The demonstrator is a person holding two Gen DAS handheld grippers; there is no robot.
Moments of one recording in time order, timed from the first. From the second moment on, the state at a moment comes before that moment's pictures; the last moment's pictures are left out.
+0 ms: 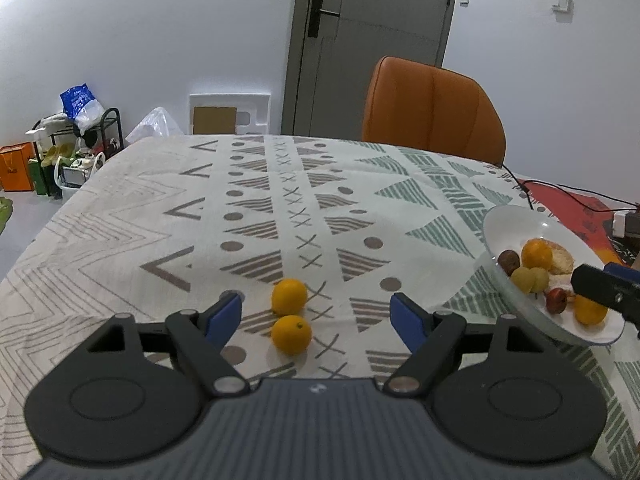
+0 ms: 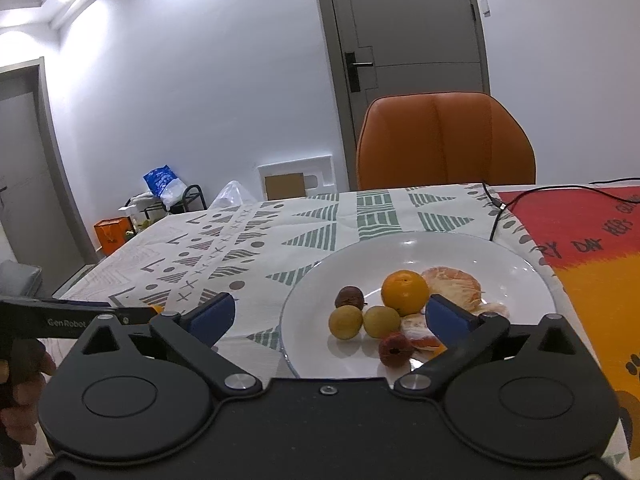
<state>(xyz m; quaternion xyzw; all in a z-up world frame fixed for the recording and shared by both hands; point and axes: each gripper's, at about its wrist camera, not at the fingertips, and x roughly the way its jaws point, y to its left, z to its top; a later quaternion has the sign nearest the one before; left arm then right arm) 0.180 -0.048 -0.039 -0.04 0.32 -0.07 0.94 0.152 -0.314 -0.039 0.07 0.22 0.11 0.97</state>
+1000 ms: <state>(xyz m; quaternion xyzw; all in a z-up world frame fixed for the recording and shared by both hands) 0.180 0.015 -0.044 -0.10 0.33 -0.04 0.94 0.180 -0.236 -0.032 0.02 0.23 0.18 0.96</state>
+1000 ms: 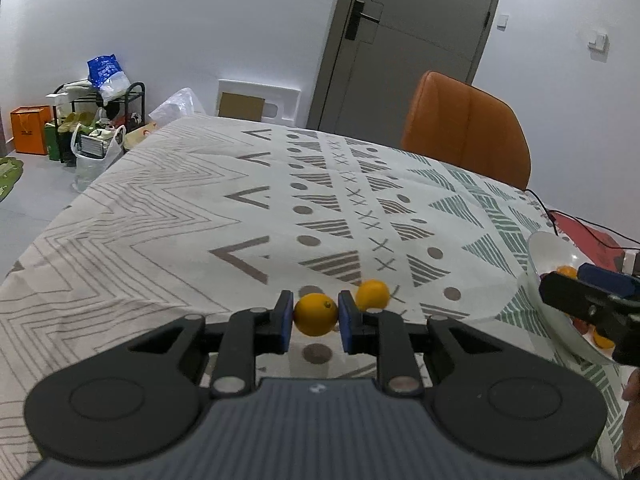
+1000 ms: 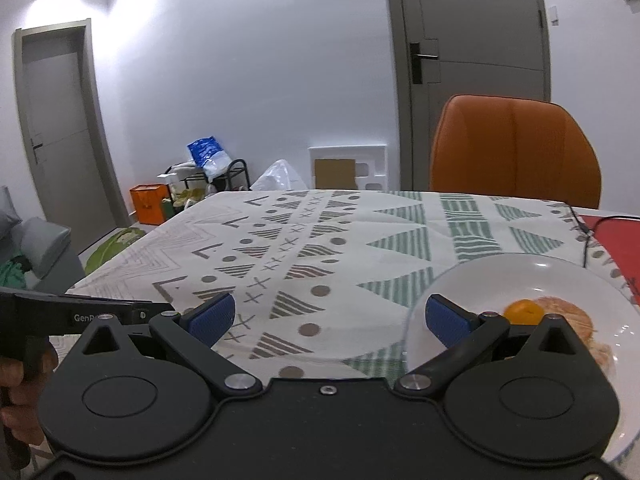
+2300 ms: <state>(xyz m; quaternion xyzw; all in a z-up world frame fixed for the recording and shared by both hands) 0.164 0.091 -0.036 -0.11 0.31 0.00 0.94 0.226 -0.118 -0.061 -0.03 0.32 0.28 0.91</state>
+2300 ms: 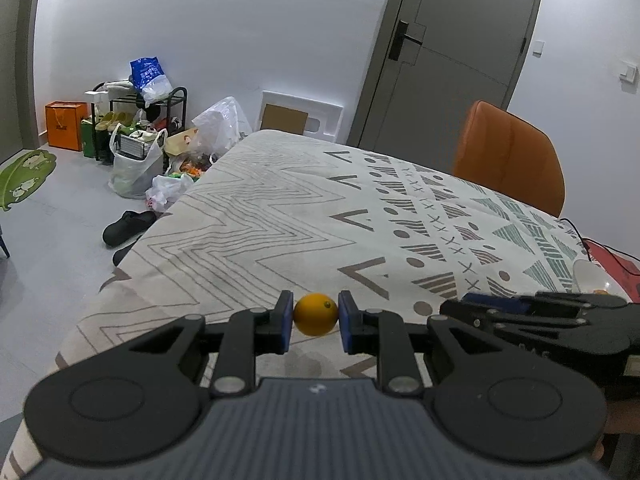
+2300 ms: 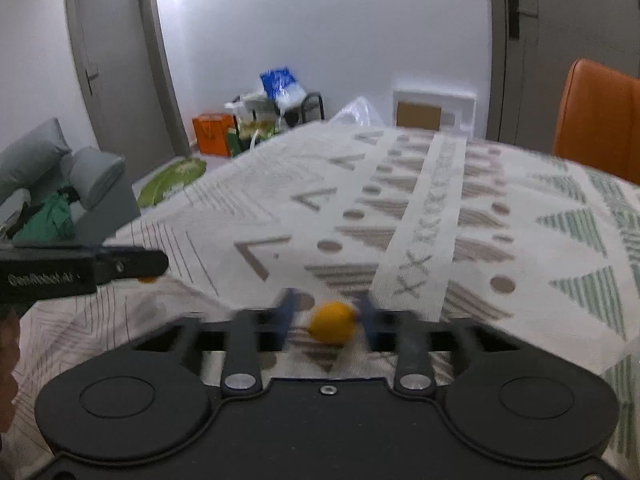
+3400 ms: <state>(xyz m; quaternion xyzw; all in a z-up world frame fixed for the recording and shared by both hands) 0.162 0.006 -0.023 -0.08 0.30 -0.08 0.95 0.170 -0.217 -0.032 0.00 0.27 0.21 0.94</state>
